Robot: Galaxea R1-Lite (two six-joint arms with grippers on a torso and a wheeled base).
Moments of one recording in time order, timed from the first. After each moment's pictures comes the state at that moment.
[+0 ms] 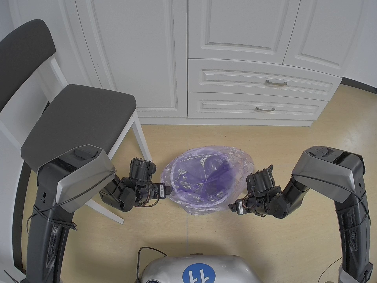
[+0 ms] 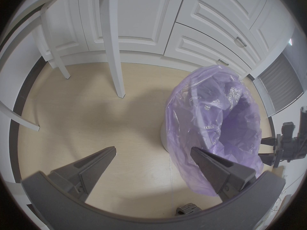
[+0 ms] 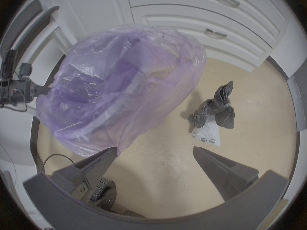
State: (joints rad) left arm -0.39 2.55 -1.27 -0.59 0.06 -0.27; right arm 0.41 2.48 -1.06 -0.62 -0.16 0.15
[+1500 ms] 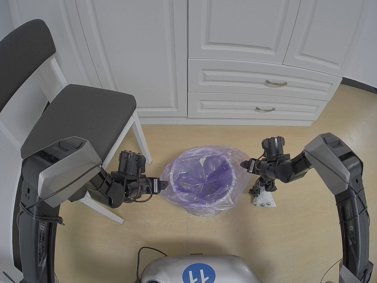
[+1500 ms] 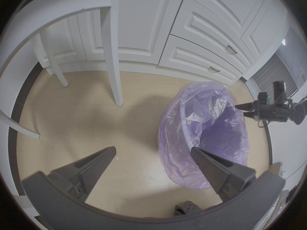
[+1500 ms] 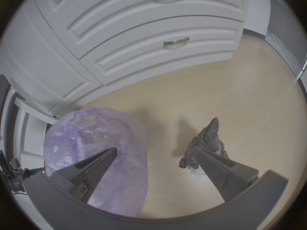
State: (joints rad) left arm -0.35 2.44 -1.17 -0.64 -0.02 -0.22; right arm 0.22 2.58 -1.56 -0.40 -0.07 0.41
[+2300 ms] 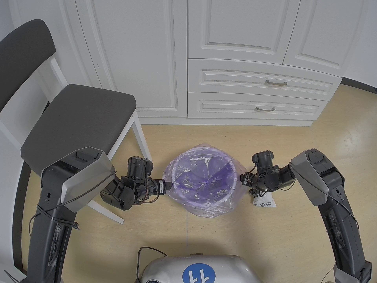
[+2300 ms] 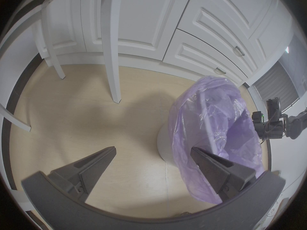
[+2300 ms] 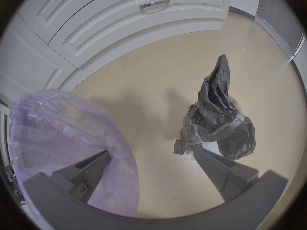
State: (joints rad) left arm -0.36 2.60 -1.33 -0.66 -0.01 -0.28; right arm 0.22 2.81 -1.81 -0.21 -0.10 0.53
